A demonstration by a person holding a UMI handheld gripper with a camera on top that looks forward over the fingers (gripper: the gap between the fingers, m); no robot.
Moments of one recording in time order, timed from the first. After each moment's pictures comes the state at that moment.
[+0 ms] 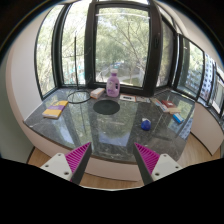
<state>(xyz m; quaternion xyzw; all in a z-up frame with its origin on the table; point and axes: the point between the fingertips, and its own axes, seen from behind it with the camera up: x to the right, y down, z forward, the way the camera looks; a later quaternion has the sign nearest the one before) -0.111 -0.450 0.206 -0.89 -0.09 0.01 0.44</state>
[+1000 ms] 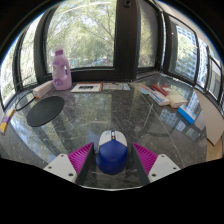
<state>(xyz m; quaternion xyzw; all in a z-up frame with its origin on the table) 0.086 -0.110 -0.013 -0.90 0.00 -0.02 0.43</state>
